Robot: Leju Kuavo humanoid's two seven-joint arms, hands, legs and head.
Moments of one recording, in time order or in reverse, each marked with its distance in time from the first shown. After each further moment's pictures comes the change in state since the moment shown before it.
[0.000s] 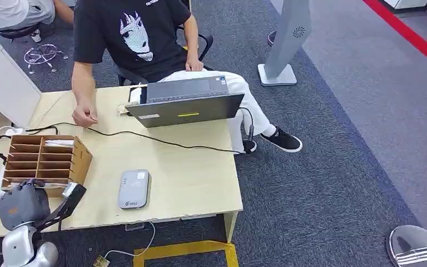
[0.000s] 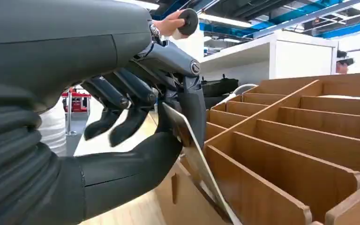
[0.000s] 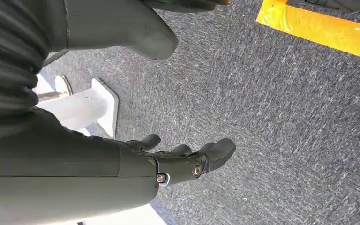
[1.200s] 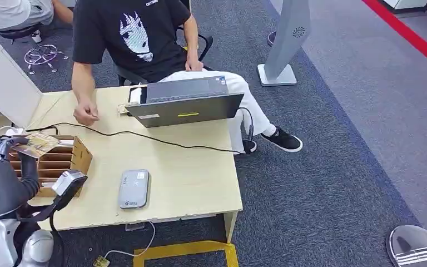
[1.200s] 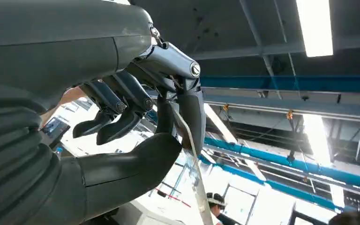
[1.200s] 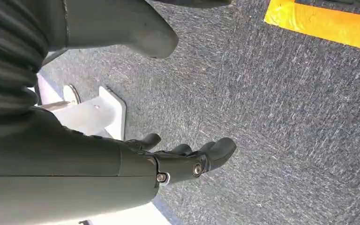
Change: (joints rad) left arm 0.141 -0.083 -0.124 -0.787 0.094 0.004 -0.162; right arm 0.019 0.000 0.000 0.000 -0.045 -0.027 0.001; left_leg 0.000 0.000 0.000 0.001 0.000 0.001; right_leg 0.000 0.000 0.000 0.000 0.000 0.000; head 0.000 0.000
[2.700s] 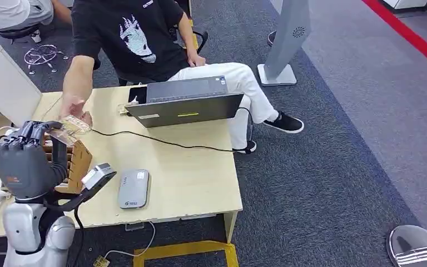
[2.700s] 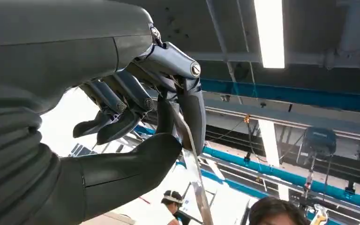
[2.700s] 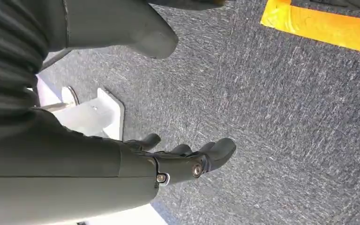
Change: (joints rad) left arm -0.087 -0.050 -0.149 0.031 -0.037 -0.001 -0.018; right arm -0.009 0.000 0.000 0.000 -0.009 0.008 -0.002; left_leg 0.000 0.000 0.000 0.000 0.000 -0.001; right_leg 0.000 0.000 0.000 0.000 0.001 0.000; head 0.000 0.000
